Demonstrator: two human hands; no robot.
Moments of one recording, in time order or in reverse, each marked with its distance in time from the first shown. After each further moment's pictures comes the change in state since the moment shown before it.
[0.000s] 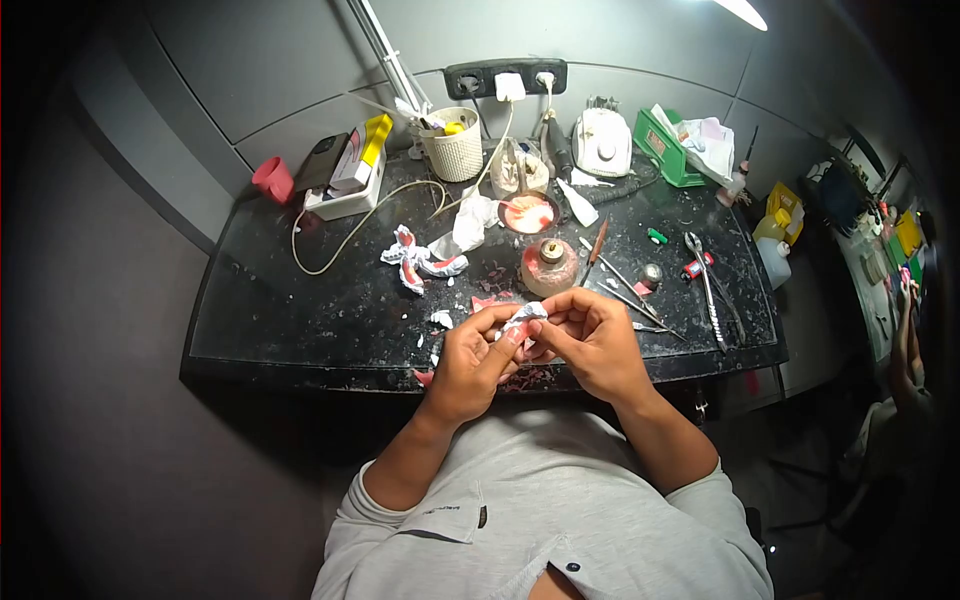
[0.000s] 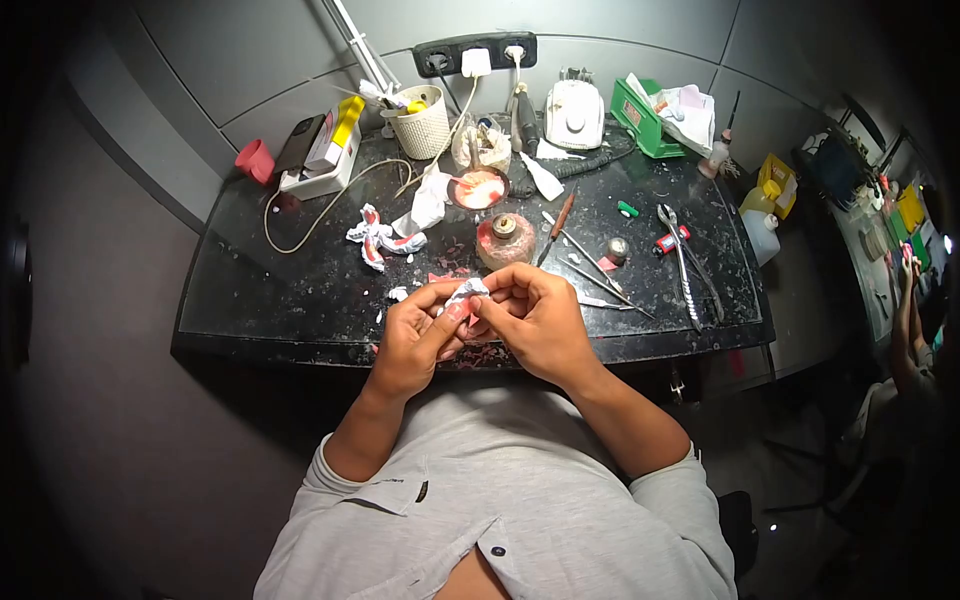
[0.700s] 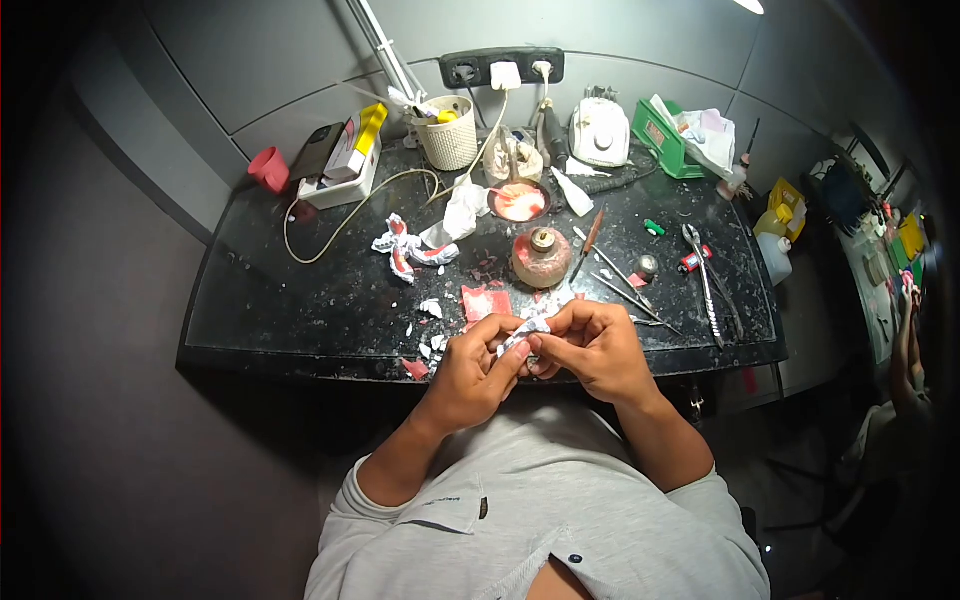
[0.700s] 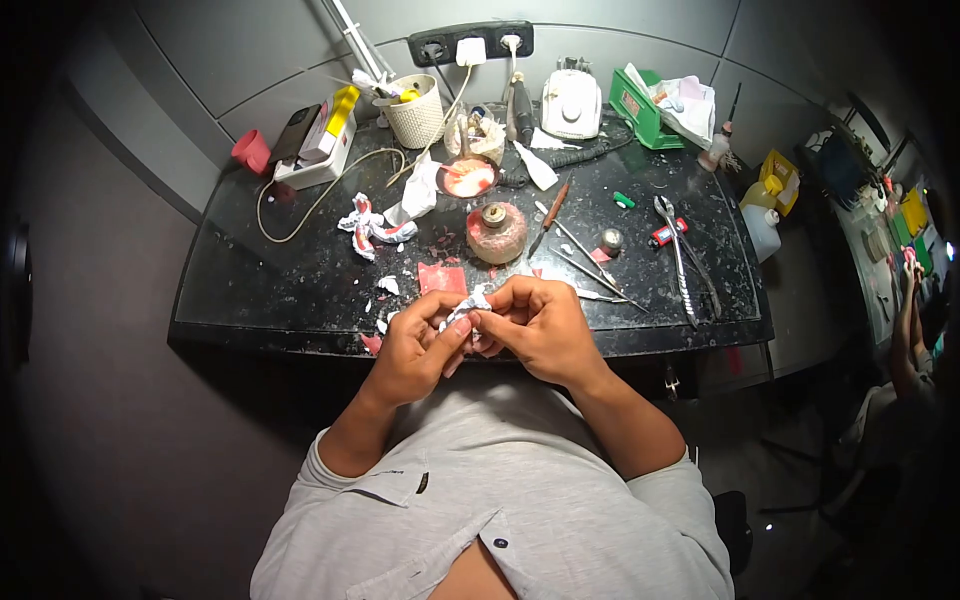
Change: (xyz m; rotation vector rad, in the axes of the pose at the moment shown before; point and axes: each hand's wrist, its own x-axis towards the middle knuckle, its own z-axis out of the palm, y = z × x) left_hand -0.014 -0.009 0.012 0.226 -0.015 -0.036; right_hand -0.016 0.008 -0.018 -0.003 -0.055 0.045
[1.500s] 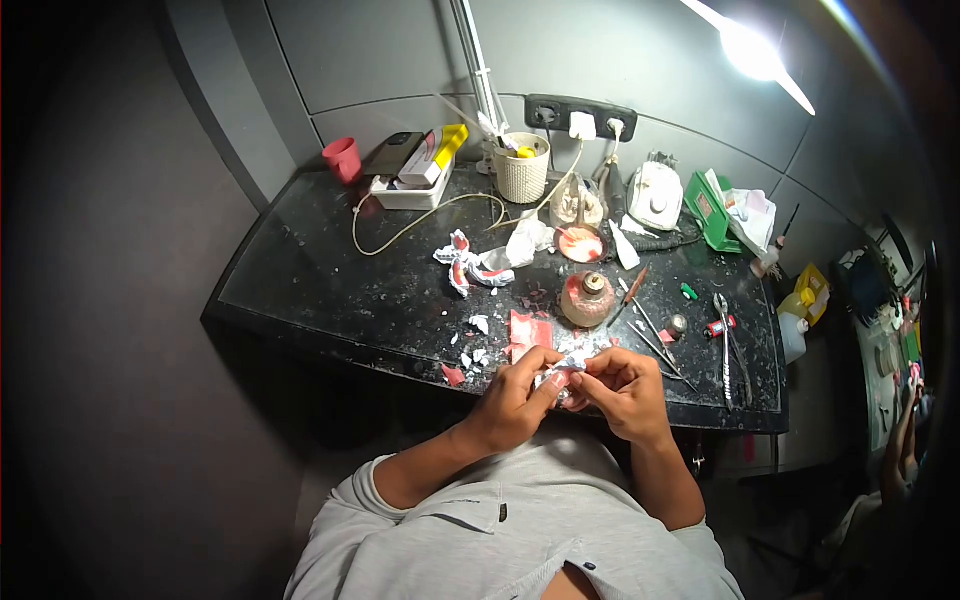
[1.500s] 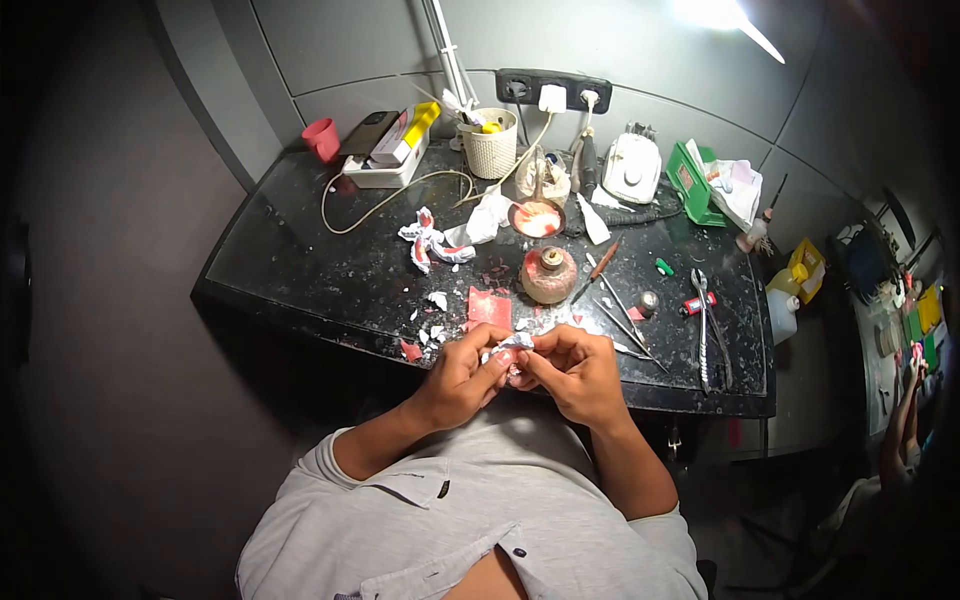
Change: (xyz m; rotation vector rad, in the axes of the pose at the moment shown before) left_hand -0.011 -0.002 0.010 0.185 0.110 0.013; right_hand -0.005 0.006 -0.005 -0.006 -0.090 -0.082
